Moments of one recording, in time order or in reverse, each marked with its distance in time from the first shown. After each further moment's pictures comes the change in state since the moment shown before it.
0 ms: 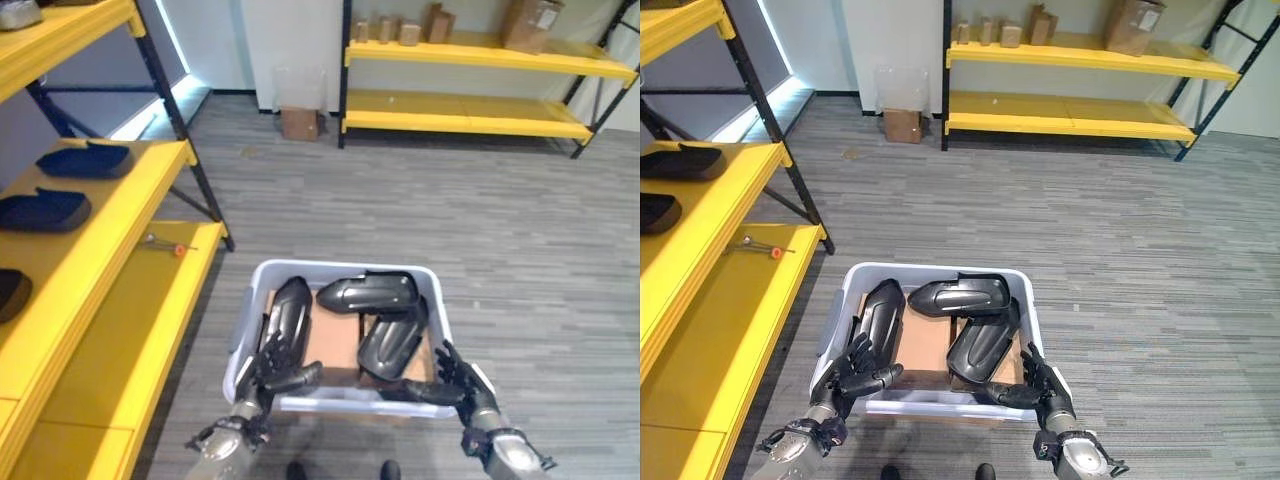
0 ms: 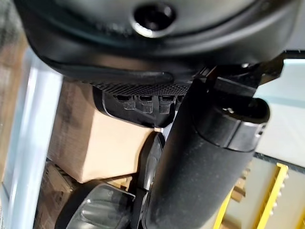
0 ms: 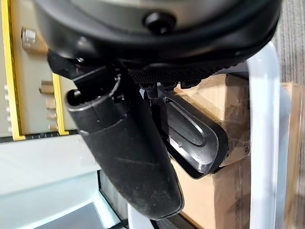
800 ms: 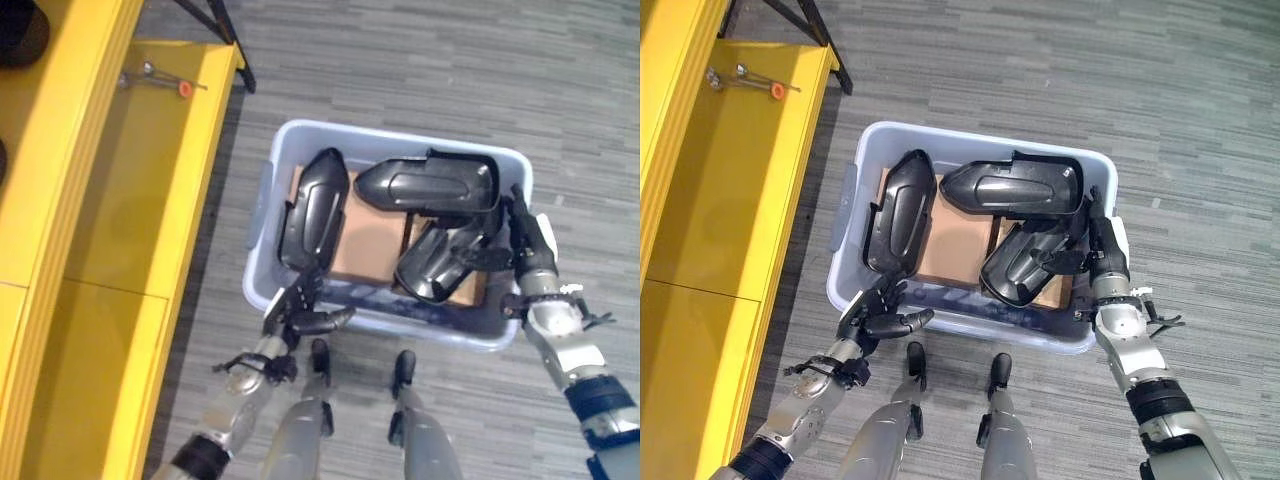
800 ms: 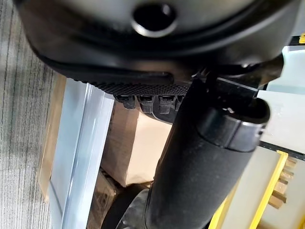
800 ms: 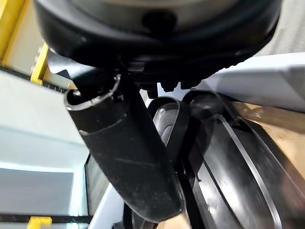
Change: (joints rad) left arm -0.297 0.038 -0.112 -0.085 0.000 -0.042 -0.013; right arm -0.611 -0.364 -0.022 0.101 -0.231 -0.028 -0.189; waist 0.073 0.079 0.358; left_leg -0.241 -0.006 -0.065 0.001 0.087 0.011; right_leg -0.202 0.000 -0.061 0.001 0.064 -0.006
